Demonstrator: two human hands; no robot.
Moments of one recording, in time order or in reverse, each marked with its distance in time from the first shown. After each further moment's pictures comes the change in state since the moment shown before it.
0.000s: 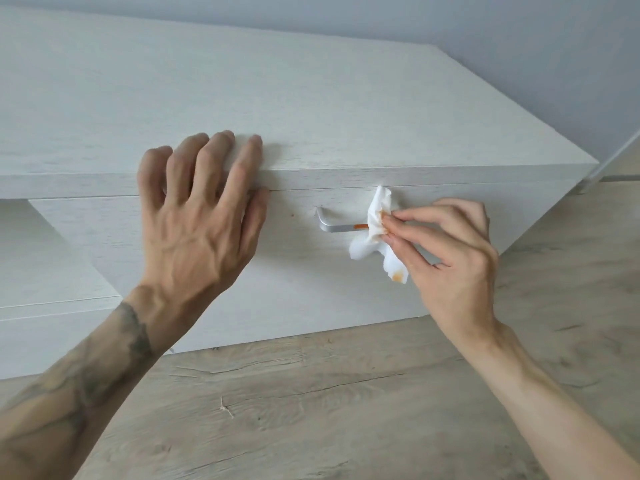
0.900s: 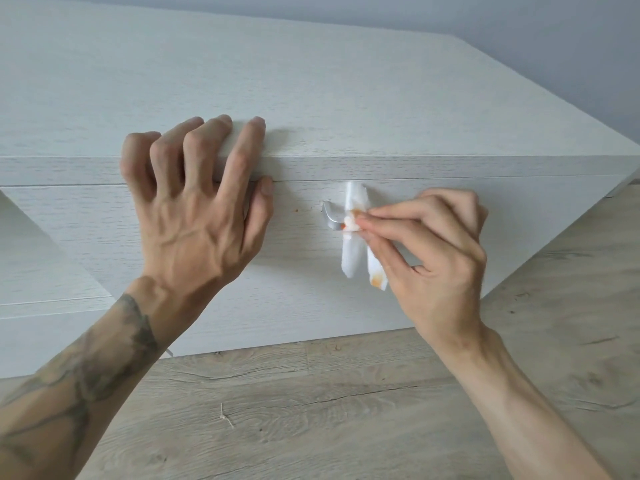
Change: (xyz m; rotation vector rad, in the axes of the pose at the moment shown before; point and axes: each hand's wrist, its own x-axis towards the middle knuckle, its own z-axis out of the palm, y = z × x) left_hand -0.001 0.002 0.018 0.008 0.103 -0.024; right_hand 0.006 -0.018 0.031 0.035 0.066 -0.086
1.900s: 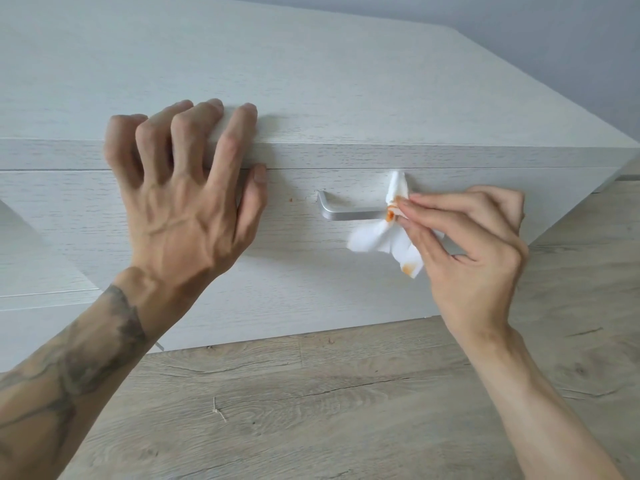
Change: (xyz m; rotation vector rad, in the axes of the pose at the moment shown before) left_hand 0.001 0.001 -0.004 -0.020 -0.018 -0.009; right_hand -0.010 0.017 -0.024 -0.027 0.016 0.121
